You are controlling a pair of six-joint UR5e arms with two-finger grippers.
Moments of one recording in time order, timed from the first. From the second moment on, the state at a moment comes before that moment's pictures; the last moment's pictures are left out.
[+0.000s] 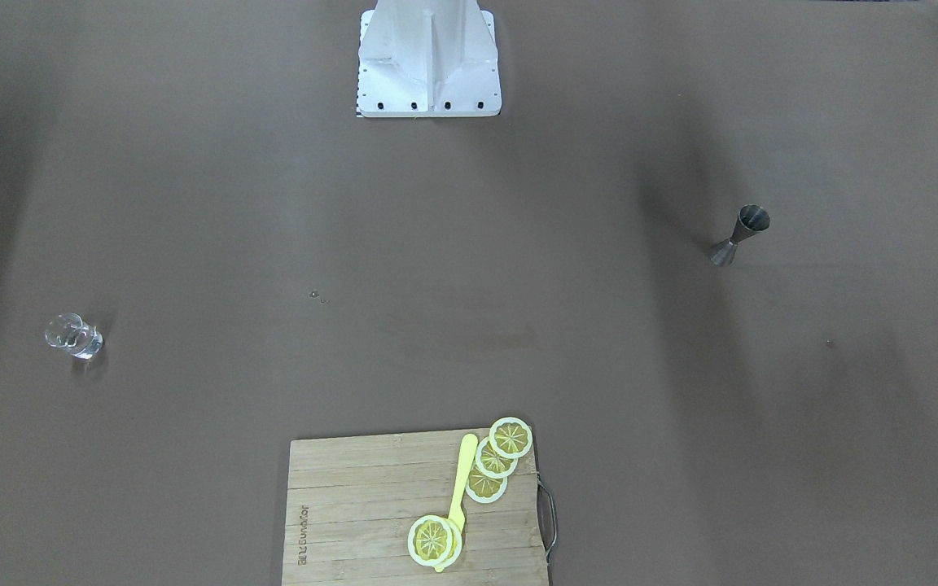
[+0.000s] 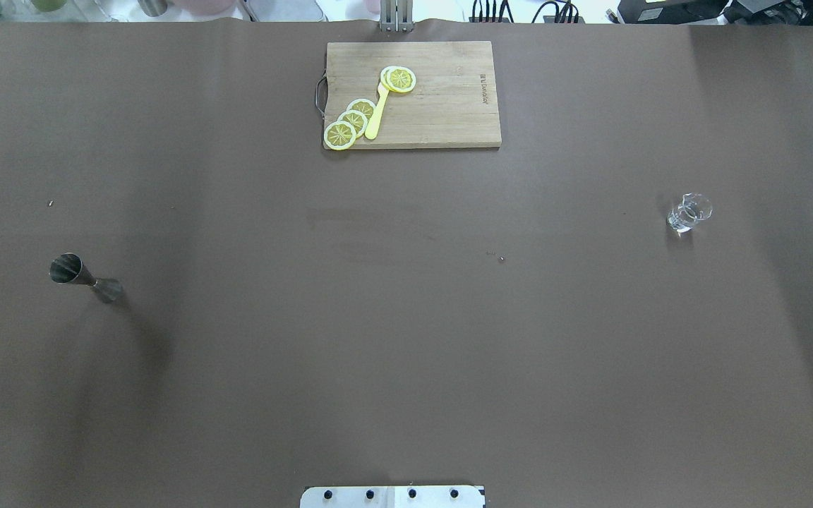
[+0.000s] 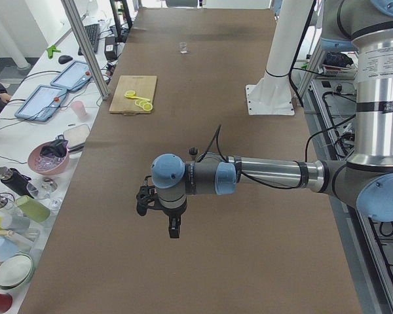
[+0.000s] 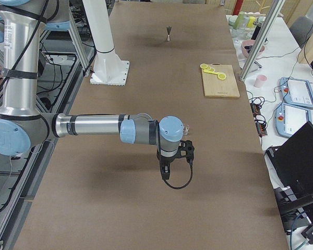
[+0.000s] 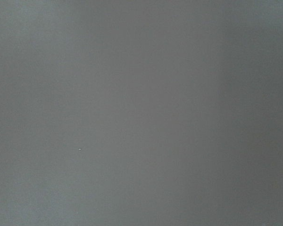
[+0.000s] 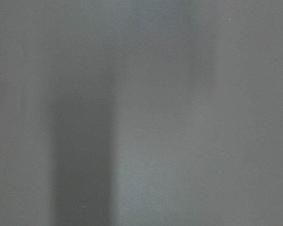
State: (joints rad) left arm -1.62 -1.50 -1.70 -1.49 -2.35 0.02; right arm 1.55 -1.70 1.76 -1.66 2.34 -0.08
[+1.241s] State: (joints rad) left arm -1.62 -1.50 -1.71 -1.53 -2.35 0.01; right arm 1.55 -1.70 1.76 -1.66 2.34 -0.08
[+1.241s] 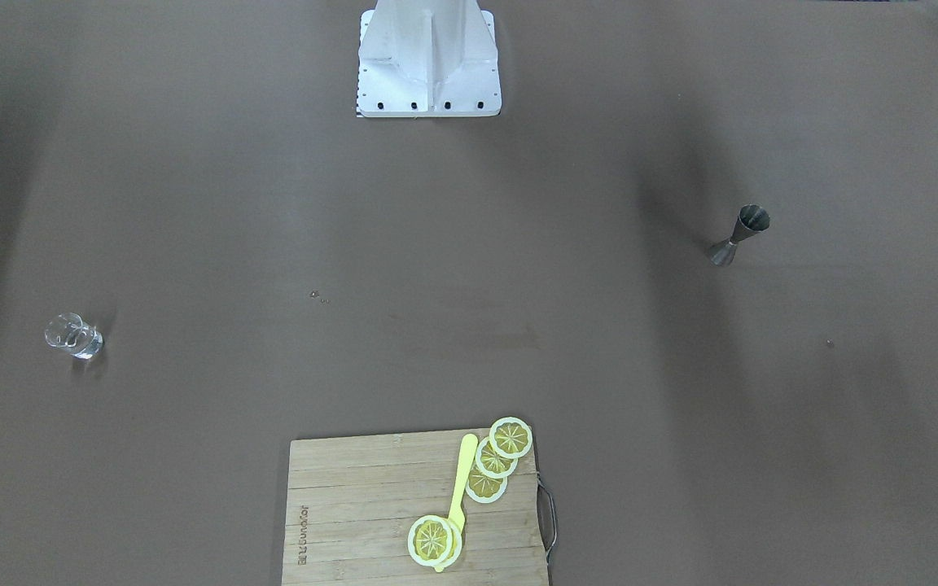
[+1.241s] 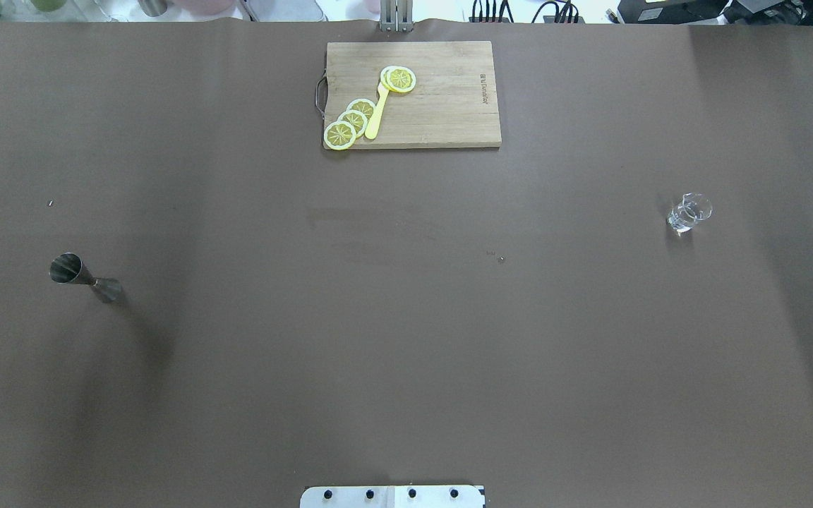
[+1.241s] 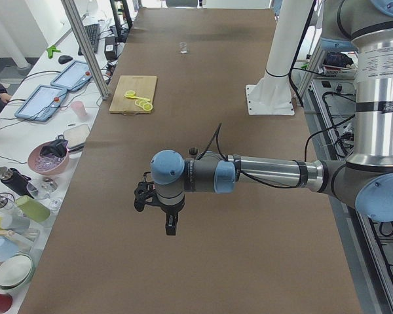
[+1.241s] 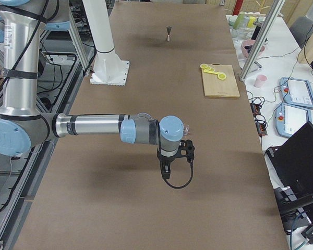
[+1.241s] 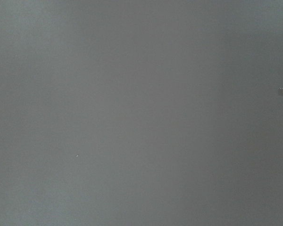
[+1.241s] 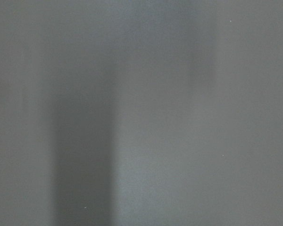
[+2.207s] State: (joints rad) left arm -1.62 -1.58 -1.73 -1.56 -2.36 -0.03; right arm 1.55 -1.70 1.76 -1.66 2.34 -0.08
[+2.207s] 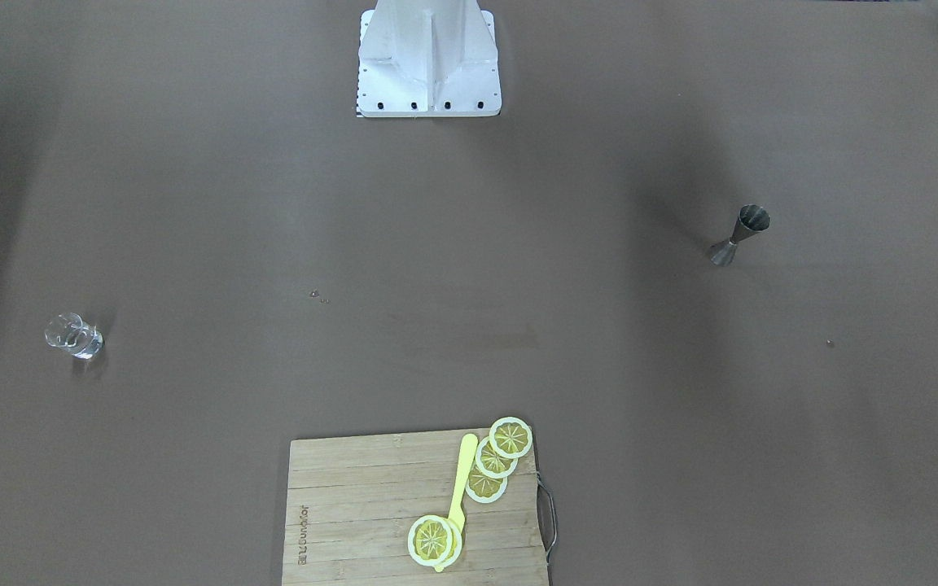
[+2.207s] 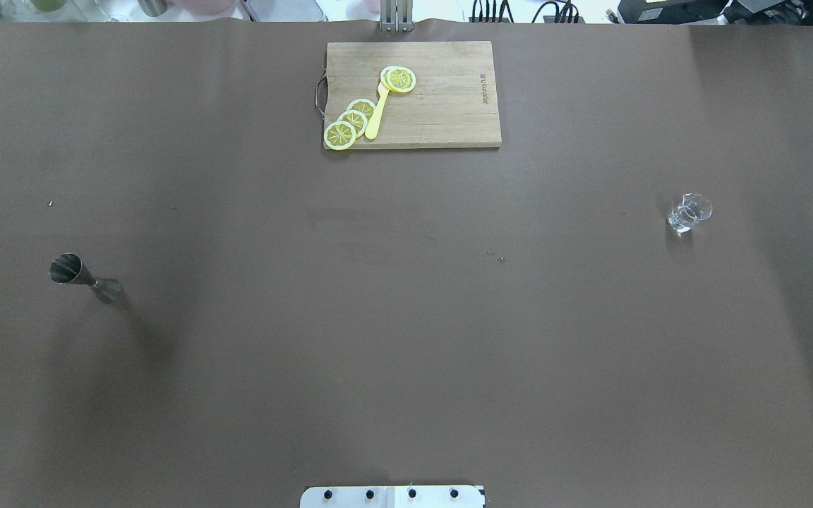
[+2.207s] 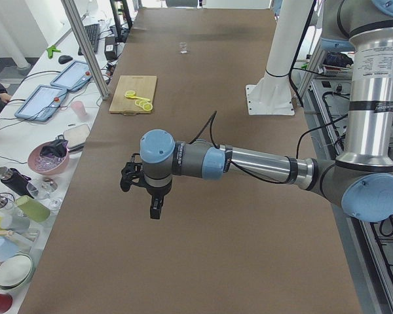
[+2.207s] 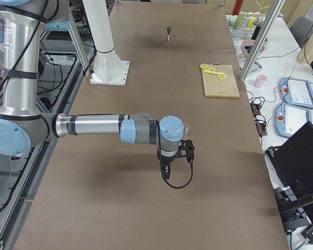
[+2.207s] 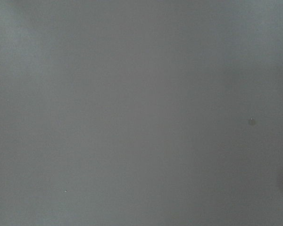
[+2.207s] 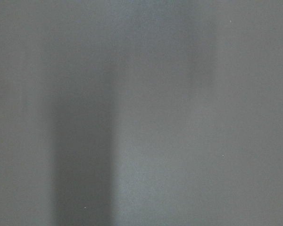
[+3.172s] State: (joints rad) left arm -1.61 -1.59 -1.75 -1.73 -2.36 -0.22; right arm 1.55 -1.70 1.78 -1.66 2.36 -0.08
